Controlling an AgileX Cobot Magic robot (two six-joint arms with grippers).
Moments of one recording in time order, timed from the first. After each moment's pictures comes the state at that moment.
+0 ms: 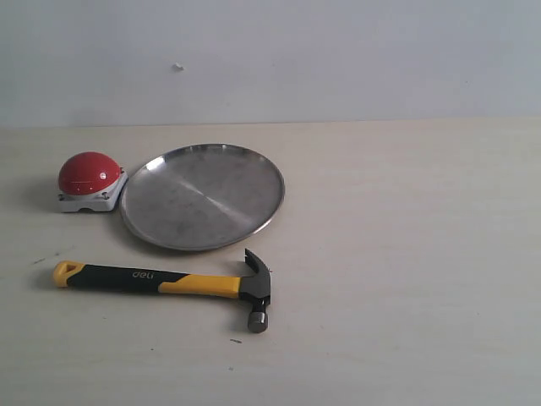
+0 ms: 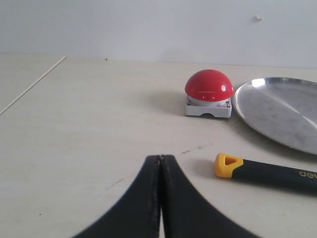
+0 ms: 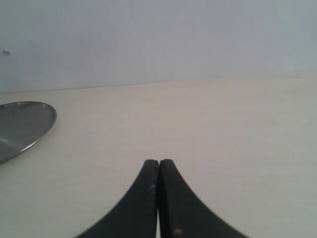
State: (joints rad) left arm 0.06 0.01 0.00 0.08 0.32 -0.11; right arm 0.08 0.01 0.00 -0.05 0.29 0.16
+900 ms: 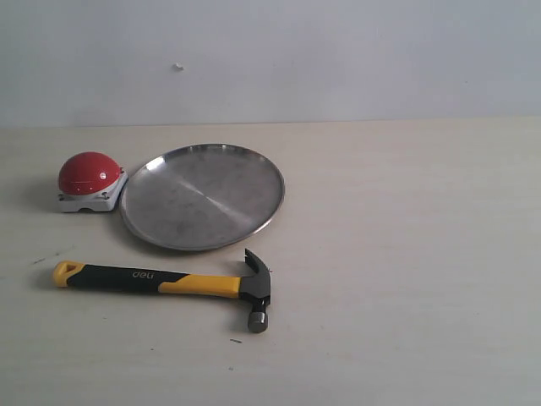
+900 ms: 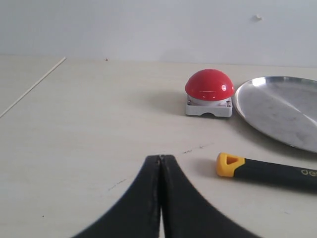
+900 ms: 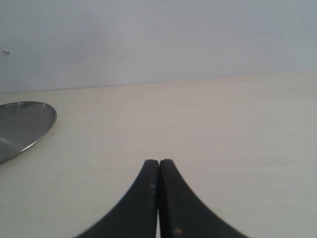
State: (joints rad) left arm 0.06 0.01 0.00 0.08 0.32 -0.10; right arm 0.08 0.01 0.00 -0.05 0.29 0.16
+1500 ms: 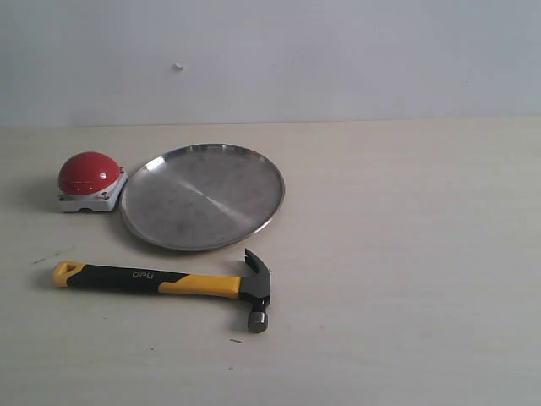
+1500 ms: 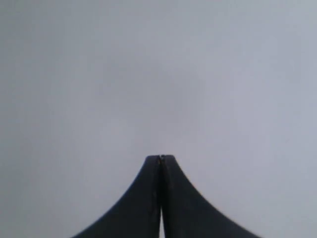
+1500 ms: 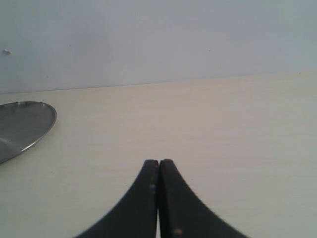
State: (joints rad) left arm 0.06 0.01 0.00 0.11 -0.45 -0.48; right arm 0.08 0.01 0.00 -0.05 0.29 0.16
